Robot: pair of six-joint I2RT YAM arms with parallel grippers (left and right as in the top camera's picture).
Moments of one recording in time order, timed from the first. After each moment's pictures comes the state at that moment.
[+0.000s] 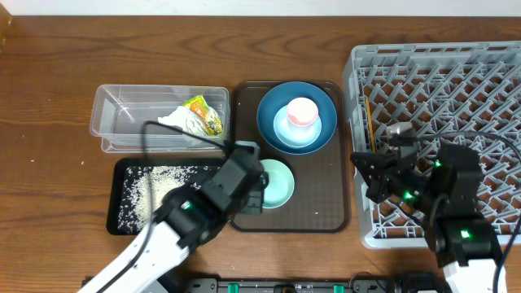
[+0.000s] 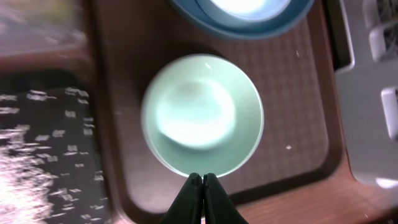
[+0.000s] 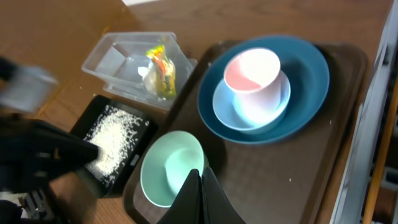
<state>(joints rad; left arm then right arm) -0.75 1.06 0.86 -0.79 -0.09 -0.61 0.07 0.83 0.67 -0.46 -0.67 0.18</state>
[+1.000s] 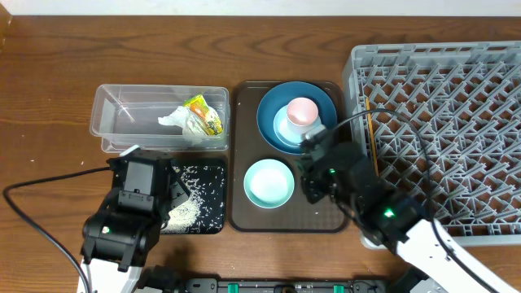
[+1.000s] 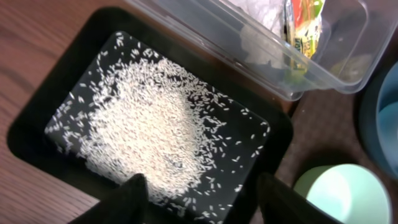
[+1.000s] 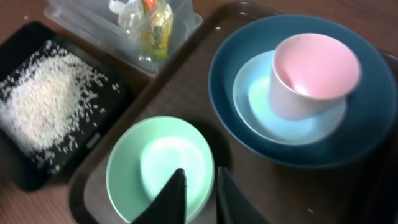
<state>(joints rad) -0.22 0.85 0.86 -1.08 -0.22 -0.74 0.71 1.13 0.74 -0.27 -0.03 0.19</state>
